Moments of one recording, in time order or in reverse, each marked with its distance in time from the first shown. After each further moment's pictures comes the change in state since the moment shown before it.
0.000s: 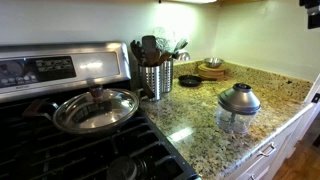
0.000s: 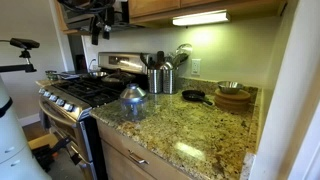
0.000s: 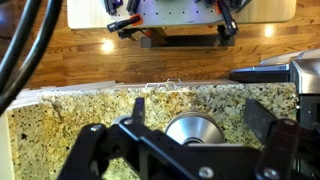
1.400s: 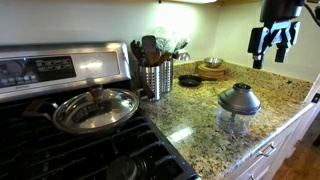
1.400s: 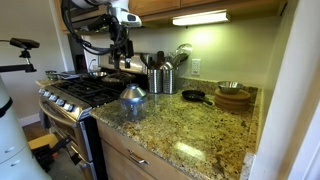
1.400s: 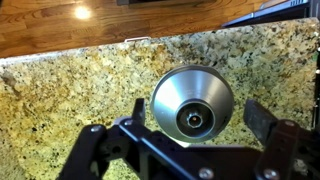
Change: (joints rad) arm 0.000 0.120 -0.046 -0.192 0.004 0.498 0.040
